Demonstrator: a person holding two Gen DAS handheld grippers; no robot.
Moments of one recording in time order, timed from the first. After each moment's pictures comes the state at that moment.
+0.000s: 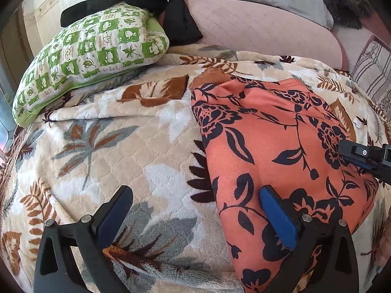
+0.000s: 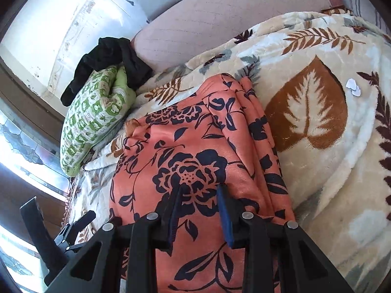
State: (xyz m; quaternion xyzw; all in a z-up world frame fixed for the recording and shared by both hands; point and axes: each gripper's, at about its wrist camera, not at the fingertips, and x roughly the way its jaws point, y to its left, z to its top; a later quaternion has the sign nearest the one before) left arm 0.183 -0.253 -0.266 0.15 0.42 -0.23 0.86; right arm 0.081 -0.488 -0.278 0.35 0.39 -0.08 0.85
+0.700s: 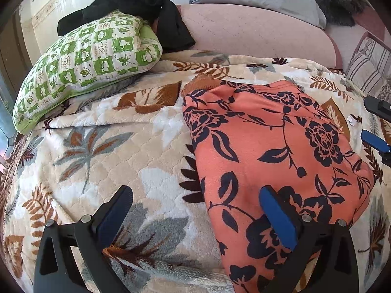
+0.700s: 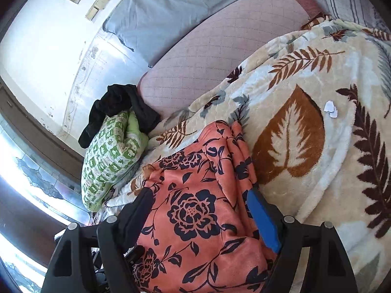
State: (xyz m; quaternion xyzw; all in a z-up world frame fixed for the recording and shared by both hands) left arm 0.170 -0.259 -0.258 0.15 0.41 -0.25 0.87; right arm 0.048 -0.524 -0.247 0.41 0.29 -0.09 0.86
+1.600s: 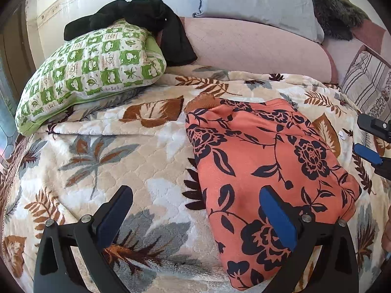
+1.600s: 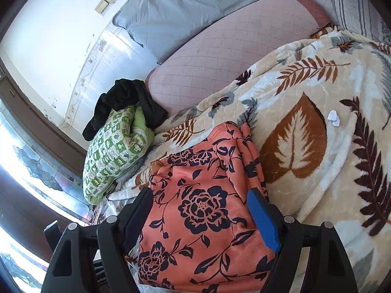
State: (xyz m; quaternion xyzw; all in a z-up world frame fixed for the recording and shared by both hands) left arm 0.173 -0.245 -0.237 0.12 0.40 -0.25 0.87; right arm 0.045 -0.514 -0.230 0.39 0.30 -0.08 0.87
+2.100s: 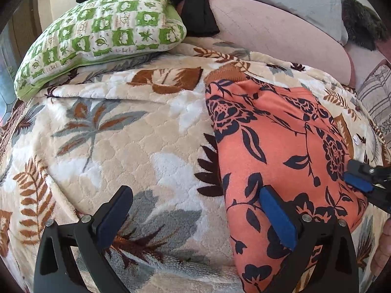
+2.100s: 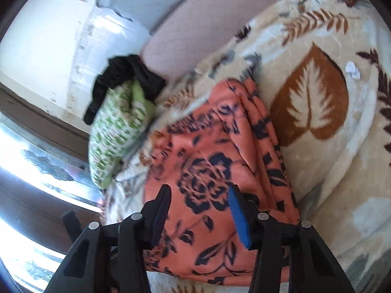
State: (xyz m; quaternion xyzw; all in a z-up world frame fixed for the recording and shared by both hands) left arm 0.192 -0.240 -0.269 0.10 0.47 -0.22 0.85; right arm 0.070 -0.508 -0.280 0.44 0.39 -0.04 0.81
